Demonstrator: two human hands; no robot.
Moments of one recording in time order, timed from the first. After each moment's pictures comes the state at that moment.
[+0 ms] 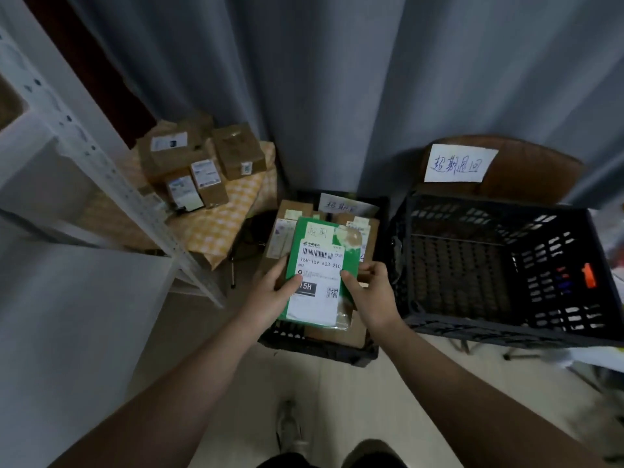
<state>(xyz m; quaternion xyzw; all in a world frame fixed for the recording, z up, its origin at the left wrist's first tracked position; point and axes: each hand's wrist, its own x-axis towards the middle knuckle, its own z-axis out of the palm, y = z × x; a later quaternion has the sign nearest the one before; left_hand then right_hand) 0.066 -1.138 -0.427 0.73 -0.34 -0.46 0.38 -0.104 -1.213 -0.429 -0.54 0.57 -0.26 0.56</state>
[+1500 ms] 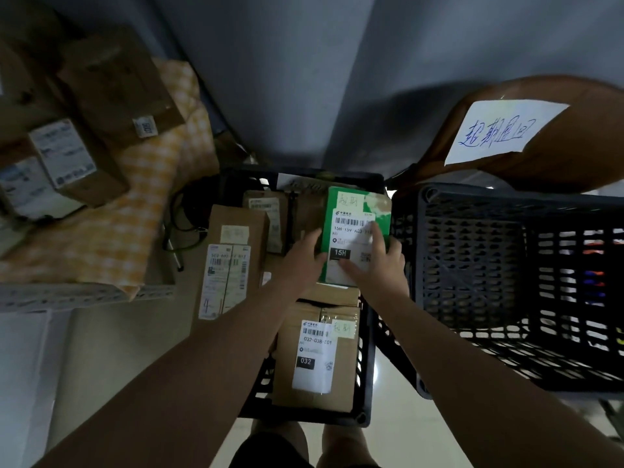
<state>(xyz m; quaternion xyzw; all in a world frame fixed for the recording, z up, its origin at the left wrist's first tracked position) 0.074 -1.433 -0.588 0.71 -0.44 -0.52 0.18 -0.075 -1.459 -0.574 -0.64 0.70 0.00 0.33</state>
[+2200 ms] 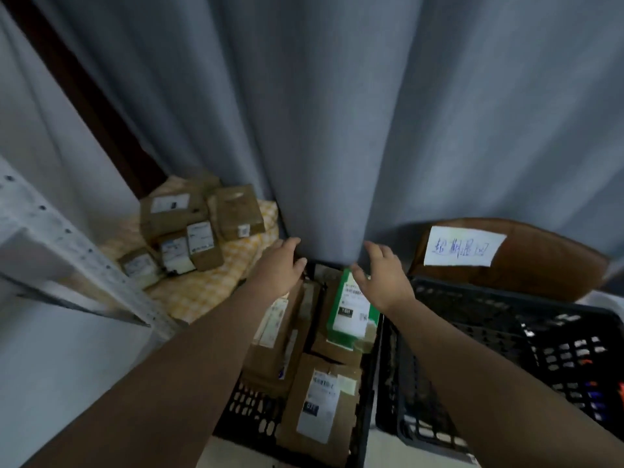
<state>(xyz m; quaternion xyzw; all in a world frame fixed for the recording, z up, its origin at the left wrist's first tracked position) 0.105 -1.364 -0.374 0.82 -0.52 -0.18 0.16 -0.088 -1.439 -0.377 -0.83 0.48 -0.13 0.26</state>
